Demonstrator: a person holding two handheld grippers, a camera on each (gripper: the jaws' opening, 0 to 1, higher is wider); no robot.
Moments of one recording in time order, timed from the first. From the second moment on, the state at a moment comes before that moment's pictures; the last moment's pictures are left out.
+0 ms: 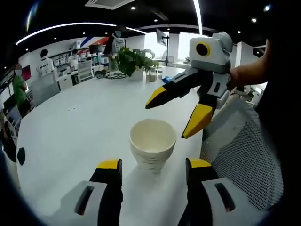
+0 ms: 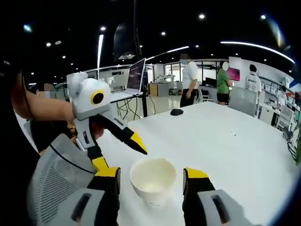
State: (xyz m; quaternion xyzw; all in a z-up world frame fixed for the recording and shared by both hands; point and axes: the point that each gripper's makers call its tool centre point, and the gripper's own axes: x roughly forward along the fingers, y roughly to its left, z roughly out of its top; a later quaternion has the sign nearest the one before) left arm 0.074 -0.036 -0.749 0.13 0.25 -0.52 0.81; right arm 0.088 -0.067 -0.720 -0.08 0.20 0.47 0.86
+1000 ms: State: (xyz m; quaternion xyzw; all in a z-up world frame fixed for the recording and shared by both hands) left arm 0.092 -0.070 -0.786 0.13 0.22 -0.53 0.81; right arm 0.096 -0.056 -0.748 -0.07 0.21 0.44 0.87
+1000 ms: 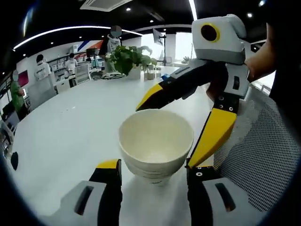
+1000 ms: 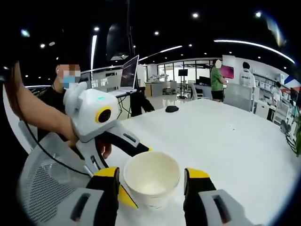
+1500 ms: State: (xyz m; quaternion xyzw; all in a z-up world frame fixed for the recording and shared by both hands) left arm 0.097 -0.073 -0.779 0.14 0.21 -0.53 0.81; right arm 0.099 -0.057 -0.740 -0.06 0.21 0.44 0.87
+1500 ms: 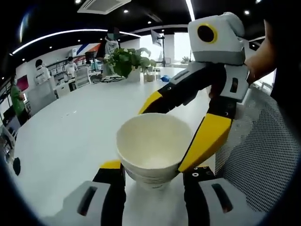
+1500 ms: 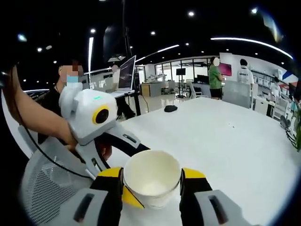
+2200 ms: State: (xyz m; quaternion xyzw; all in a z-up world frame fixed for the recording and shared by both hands) left arm 0.140 -0.081 -0.752 0.16 0.19 -0.53 0.81; right arm 0.143 -0.066 -0.715 -0.05 0.19 0.44 0.88
